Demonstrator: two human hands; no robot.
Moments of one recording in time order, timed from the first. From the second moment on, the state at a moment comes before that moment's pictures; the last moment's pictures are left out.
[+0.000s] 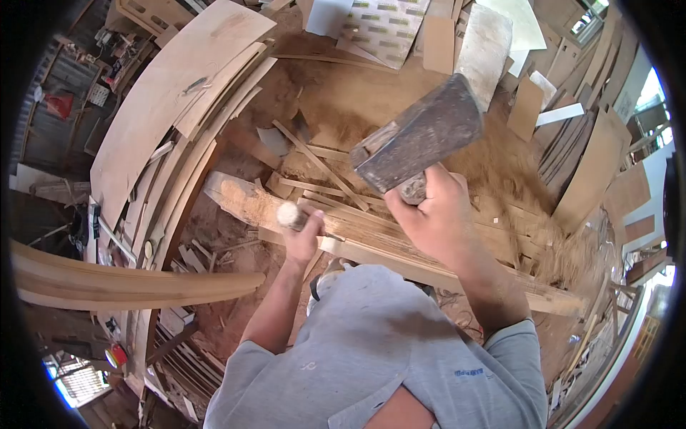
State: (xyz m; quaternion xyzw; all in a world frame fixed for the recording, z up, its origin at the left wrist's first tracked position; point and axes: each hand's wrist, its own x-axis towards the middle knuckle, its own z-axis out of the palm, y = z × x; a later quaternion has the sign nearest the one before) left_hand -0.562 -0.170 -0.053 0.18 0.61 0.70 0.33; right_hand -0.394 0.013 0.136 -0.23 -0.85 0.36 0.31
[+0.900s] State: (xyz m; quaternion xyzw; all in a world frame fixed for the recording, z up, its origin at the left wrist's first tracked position) left_hand -0.512 -0.160 -0.059 0.33 0.65 0.66 0.19; right_hand -0.400 -0.014 0.121 -0.15 -0.88 0.31 0.34
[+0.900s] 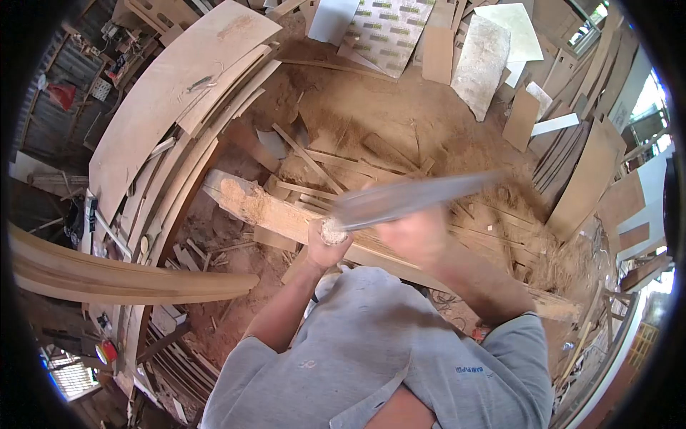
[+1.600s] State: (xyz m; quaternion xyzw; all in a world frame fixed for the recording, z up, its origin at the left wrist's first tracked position) left_hand -0.517 -0.199 -0.138 0.32 0.73 0.57 0.20; right_hand -0.388 -0.019 0.091 -0.20 -0.94 0.26 -0.05
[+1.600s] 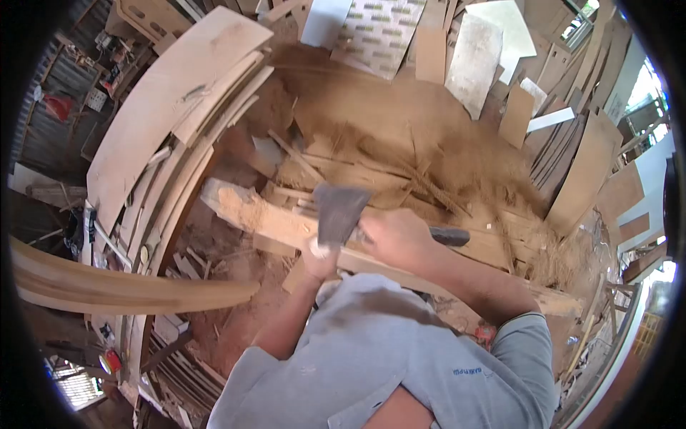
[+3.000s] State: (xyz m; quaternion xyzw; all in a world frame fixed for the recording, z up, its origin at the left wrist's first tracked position) left_hand -0.539 -0.179 -0.109 0.32 0.69 0.56 0.32; right_hand -0.404 0.008 0.109 -0.16 -0.95 0.26 0.11
